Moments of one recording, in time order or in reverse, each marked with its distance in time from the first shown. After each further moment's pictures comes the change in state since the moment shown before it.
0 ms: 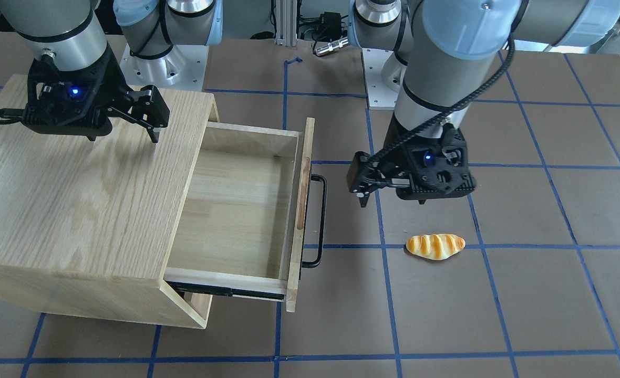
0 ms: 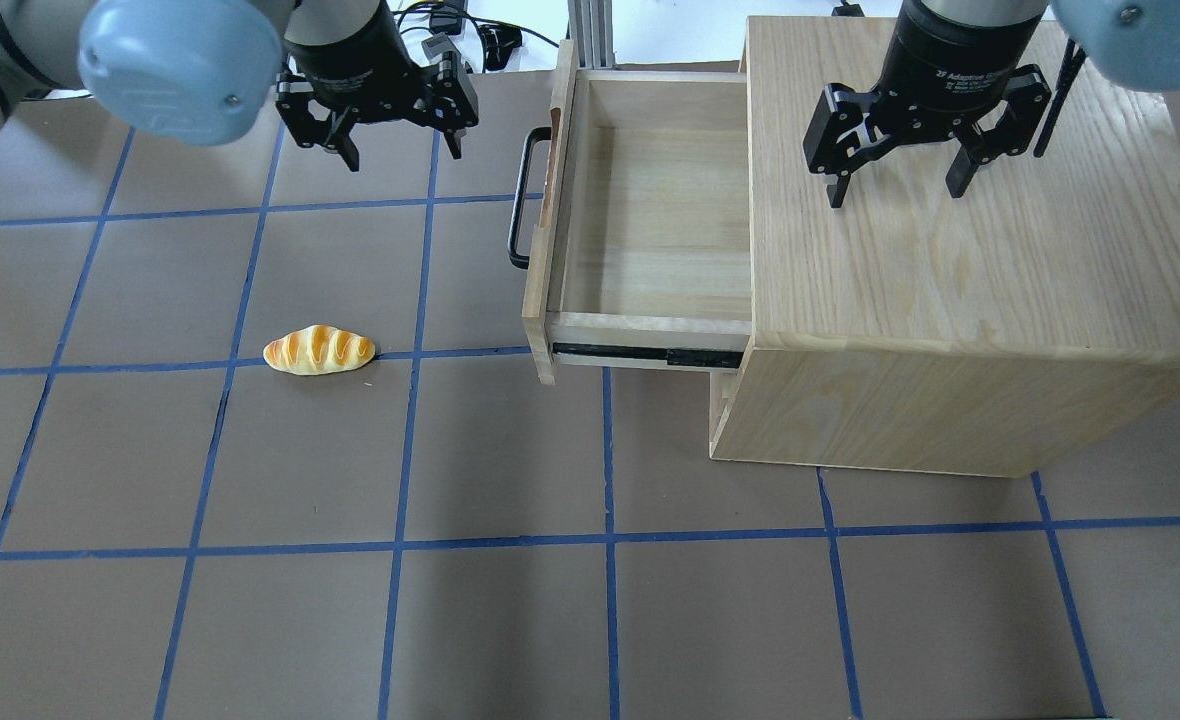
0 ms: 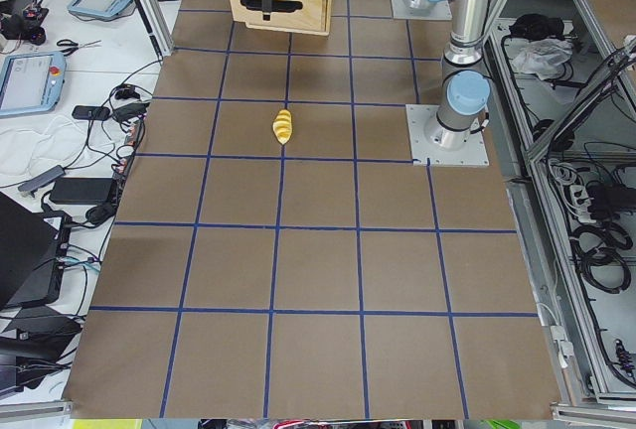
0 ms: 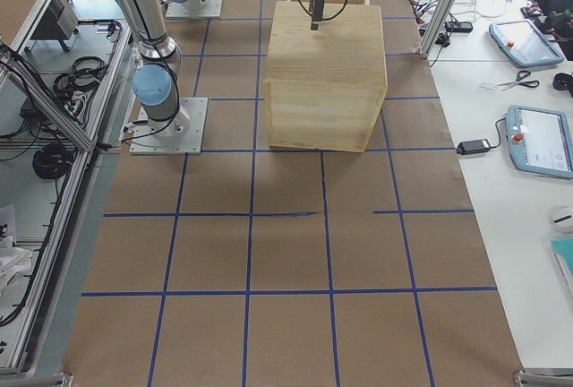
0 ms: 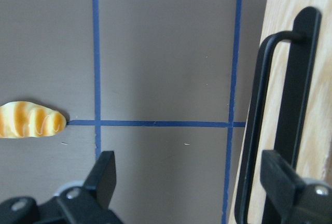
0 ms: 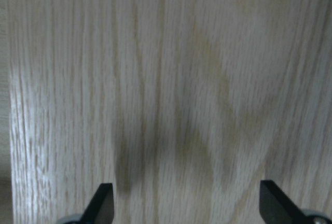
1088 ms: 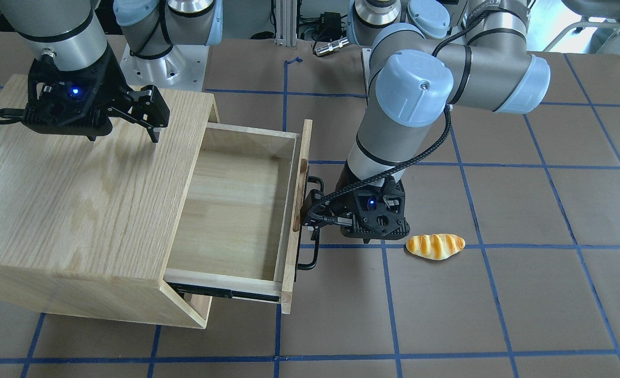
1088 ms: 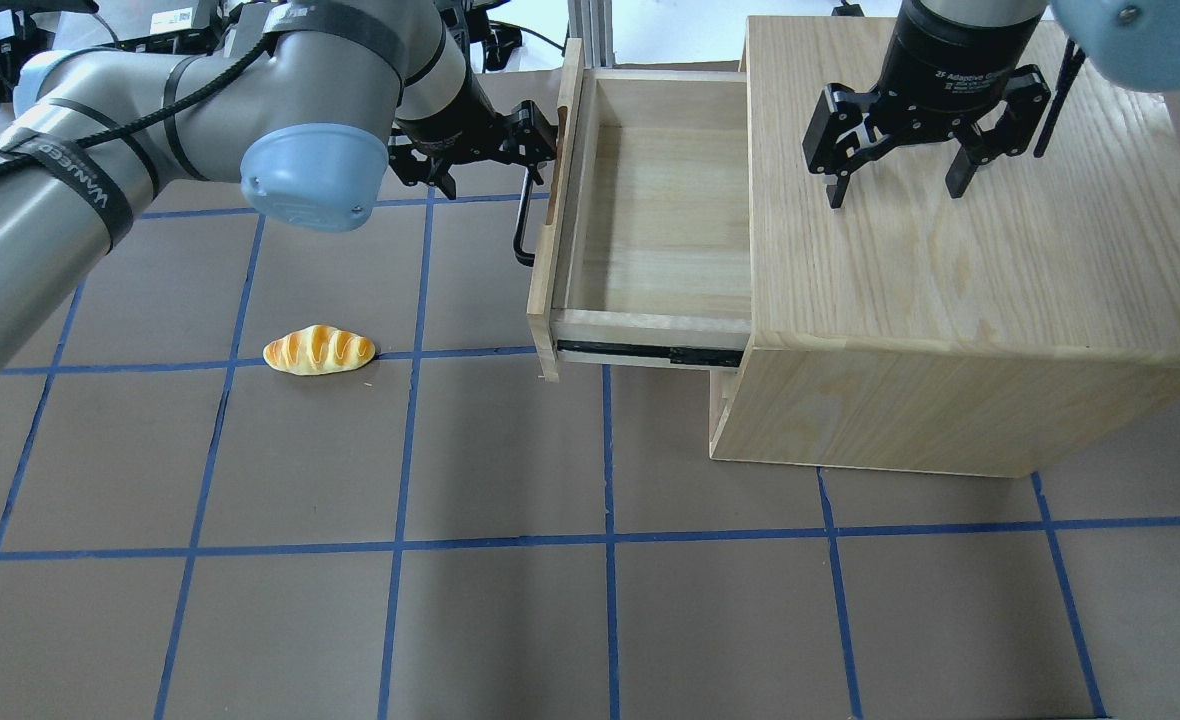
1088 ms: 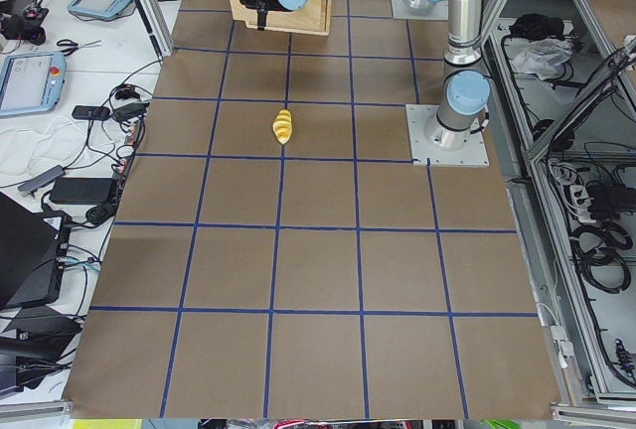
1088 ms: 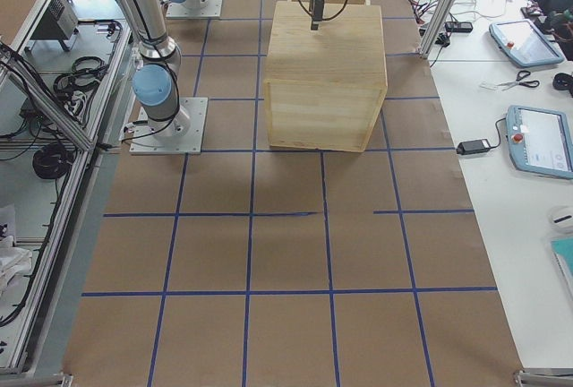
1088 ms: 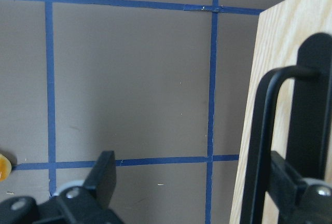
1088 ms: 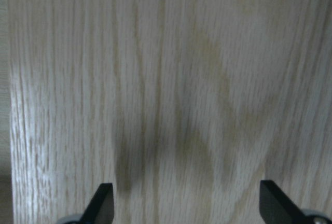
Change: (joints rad) left arm -0.071 -0.089 -0.147 0.351 -0.145 -0.027; right arm 0.000 0.000 0.000 0.000 0.000 0.000
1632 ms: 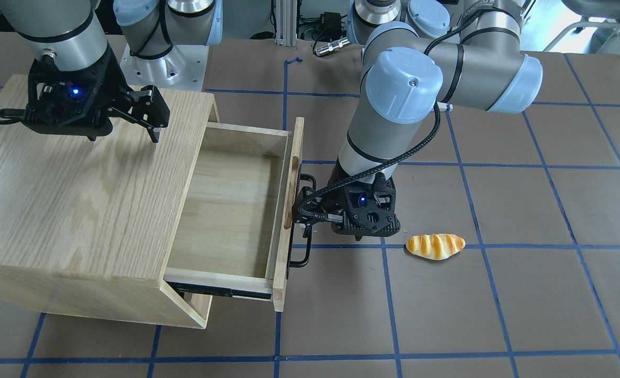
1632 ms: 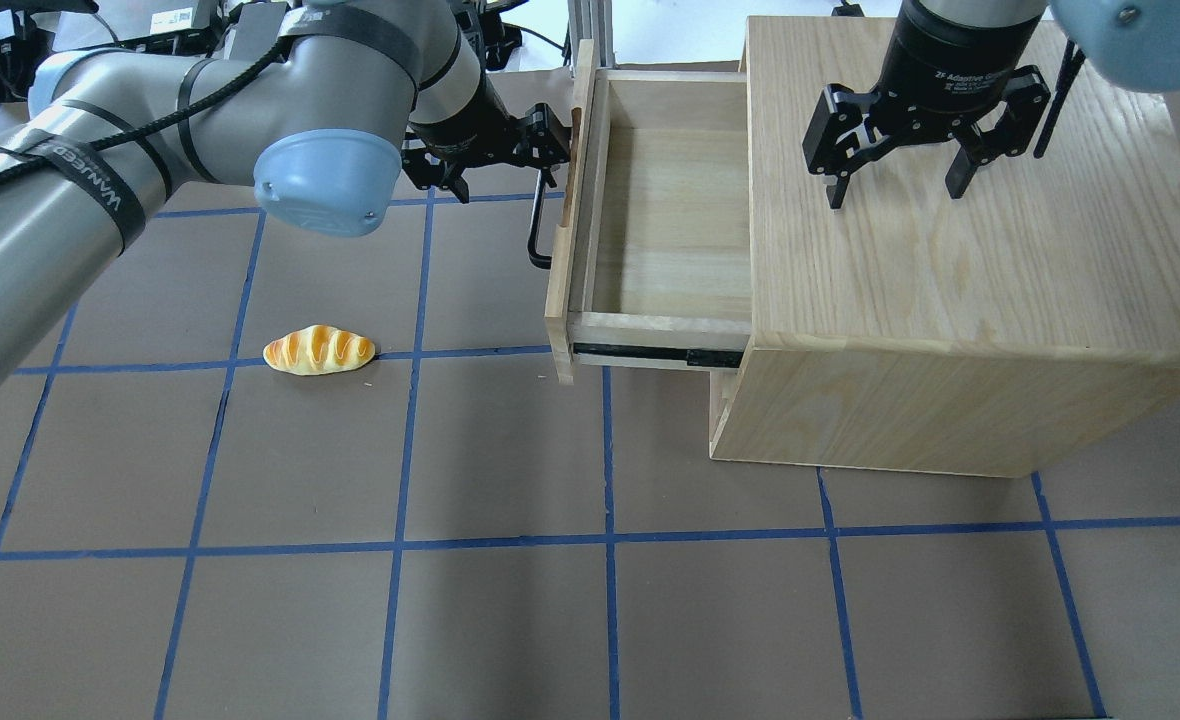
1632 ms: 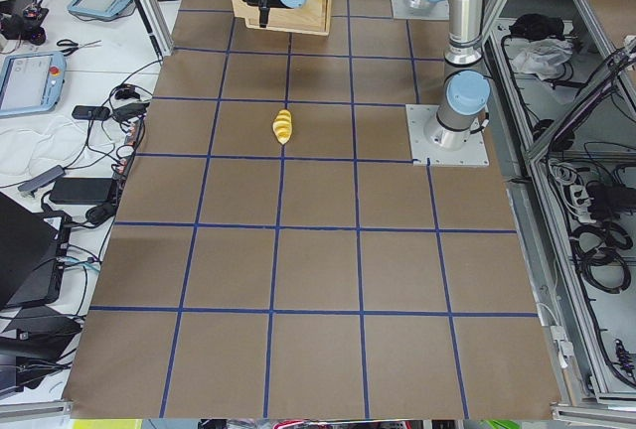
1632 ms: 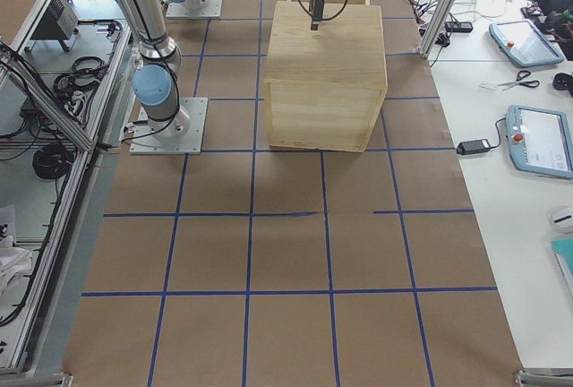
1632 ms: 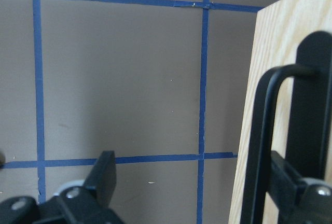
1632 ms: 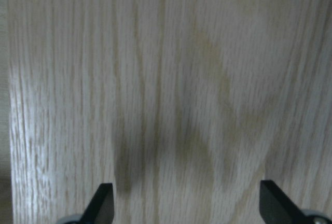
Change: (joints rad) left arm -0.018 0.001 -0.001 0.003 -0.004 -0.023; right arm 0.000 0.000 0.001 0.000 0.000 0.000
